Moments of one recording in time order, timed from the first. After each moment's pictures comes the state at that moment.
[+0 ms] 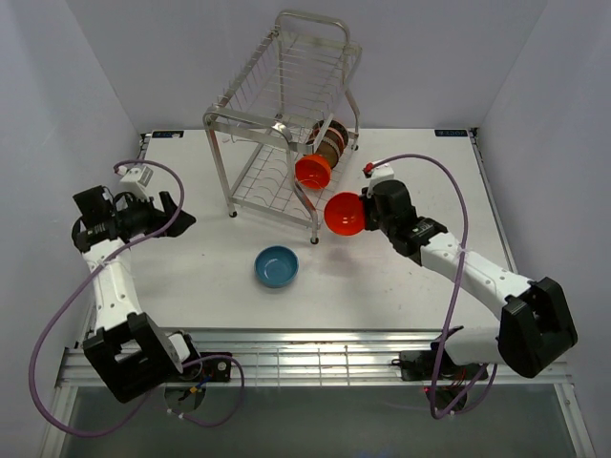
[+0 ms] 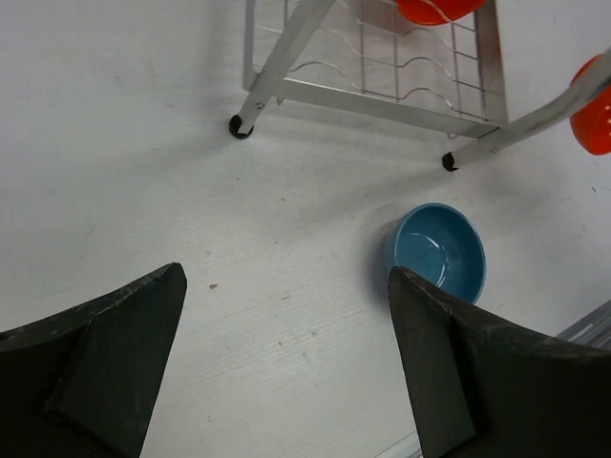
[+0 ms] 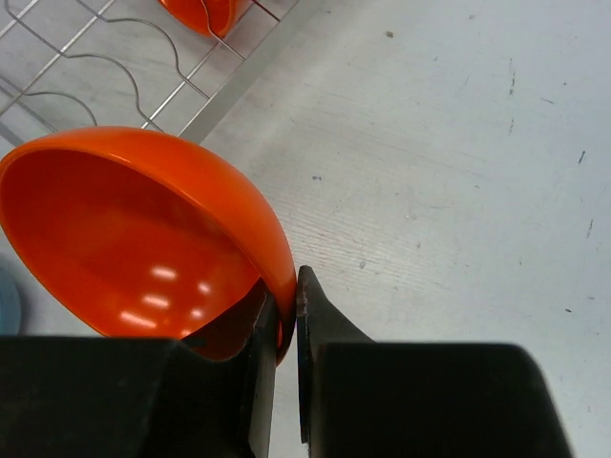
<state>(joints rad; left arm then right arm) 0.48 1.22 1.00 -0.60 0.87 0.25 0.60 1.31 0.89 -0.12 0.25 0.12</state>
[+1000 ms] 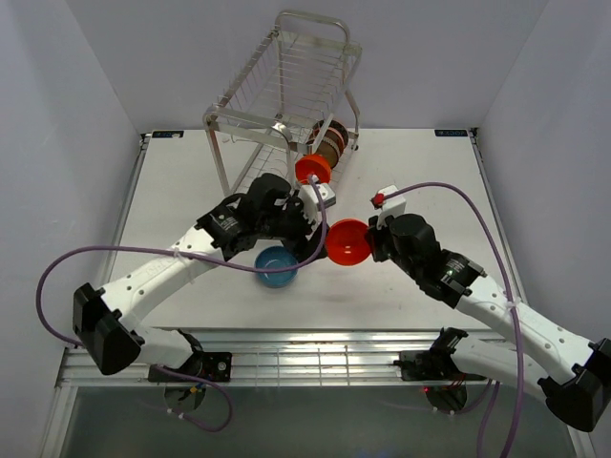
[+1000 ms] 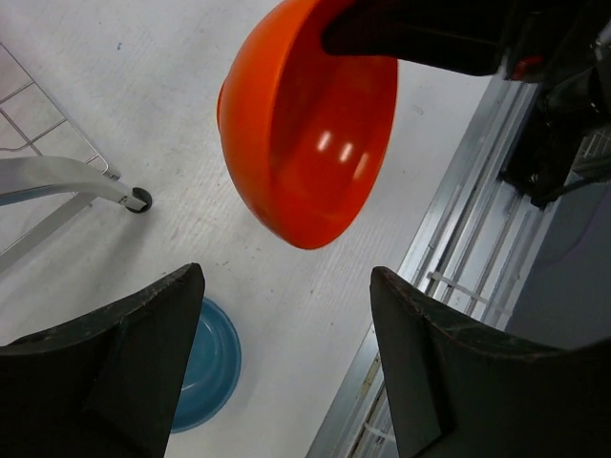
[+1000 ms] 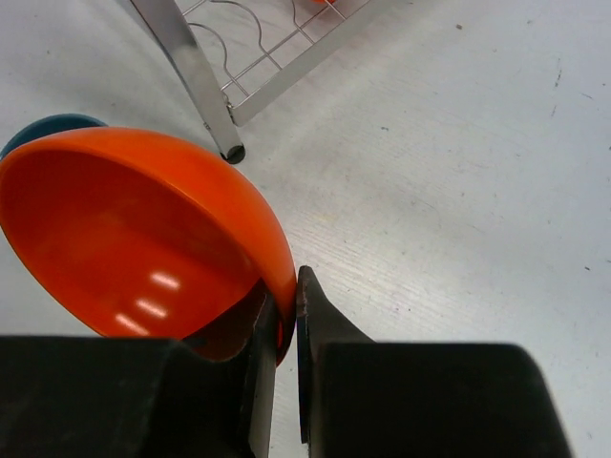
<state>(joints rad) -0.79 1.31 1.25 -0.56 0.36 0.09 0.81 0.91 0.79 -0.34 0.27 0.13</state>
